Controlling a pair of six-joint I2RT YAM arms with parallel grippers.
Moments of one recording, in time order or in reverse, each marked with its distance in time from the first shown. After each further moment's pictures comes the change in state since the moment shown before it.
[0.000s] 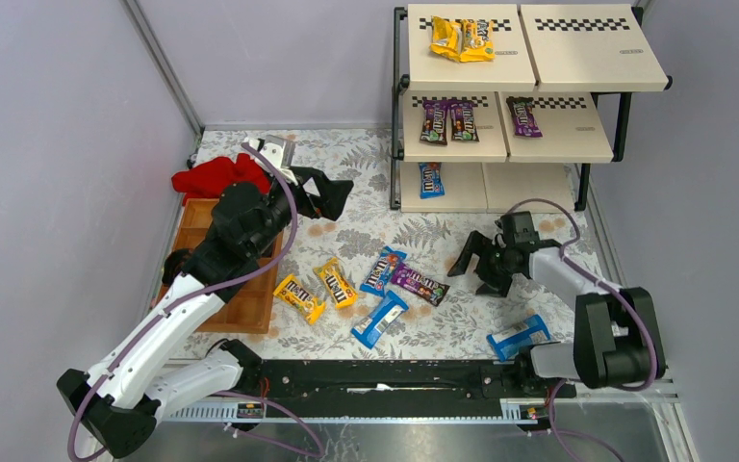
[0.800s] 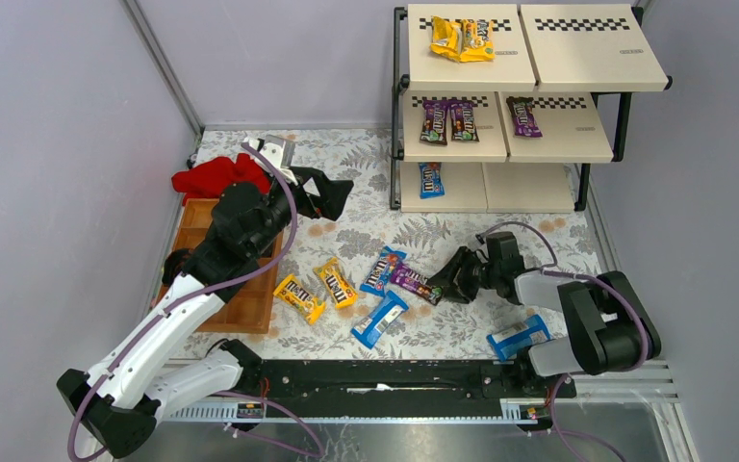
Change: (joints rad) left arm -0.001 0.000 0.000 0.000 0.000 -0.004; right arm 0.121 0.039 -0.274 0.581 -0.281 0.365
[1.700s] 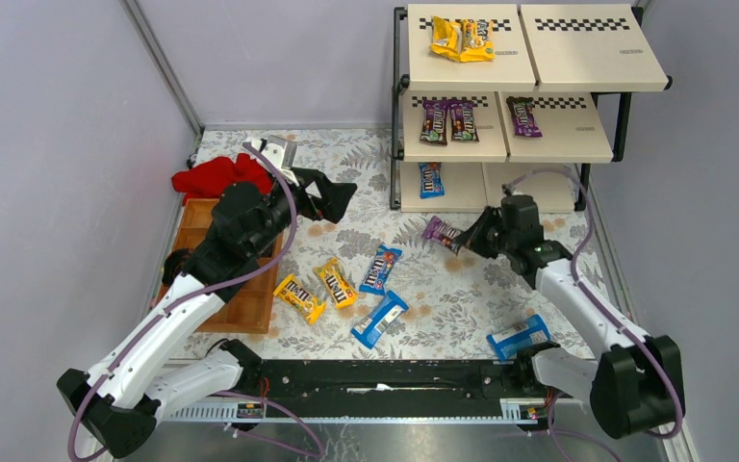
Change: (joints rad) left arm 0.000 0.001 0.000 0.000 0.048 -0.019; right arm 0.004 -0.282 0.262 -0.337 0.386 -0.207
